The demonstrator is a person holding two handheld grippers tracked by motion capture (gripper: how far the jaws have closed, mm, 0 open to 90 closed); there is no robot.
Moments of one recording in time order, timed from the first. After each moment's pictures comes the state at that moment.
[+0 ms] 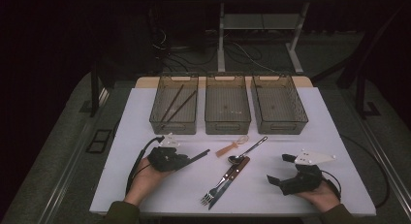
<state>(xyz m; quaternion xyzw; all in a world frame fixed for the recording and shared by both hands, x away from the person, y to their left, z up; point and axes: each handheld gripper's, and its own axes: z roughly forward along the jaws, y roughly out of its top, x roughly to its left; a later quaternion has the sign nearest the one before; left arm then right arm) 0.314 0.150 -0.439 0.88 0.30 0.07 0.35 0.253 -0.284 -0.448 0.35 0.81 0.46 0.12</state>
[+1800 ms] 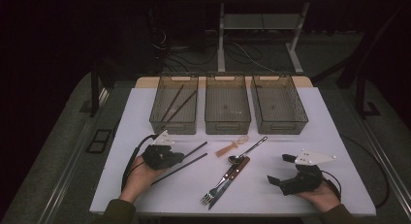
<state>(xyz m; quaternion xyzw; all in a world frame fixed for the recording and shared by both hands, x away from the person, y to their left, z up) 0.316 0.165 -0.428 0.88 0.29 0.07 0.36 0.252 -0.284 -0.448 0.35 0.81 0.46 0.12</state>
